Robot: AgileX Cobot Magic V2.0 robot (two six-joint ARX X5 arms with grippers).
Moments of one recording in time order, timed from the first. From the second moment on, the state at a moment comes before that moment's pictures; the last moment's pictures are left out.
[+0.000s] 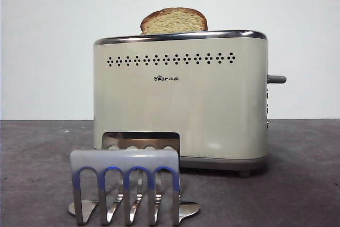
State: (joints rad) left arm -0.04 0.02 0.02 -0.17 0.03 -0.05; right arm 0.03 0.28 0.34 -0.21 0.12 0.09
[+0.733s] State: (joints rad) left arm -0.04 0.02 0.02 -0.17 0.03 -0.05; right arm 0.03 0.01 0.02 -0.19 0.10 0.00
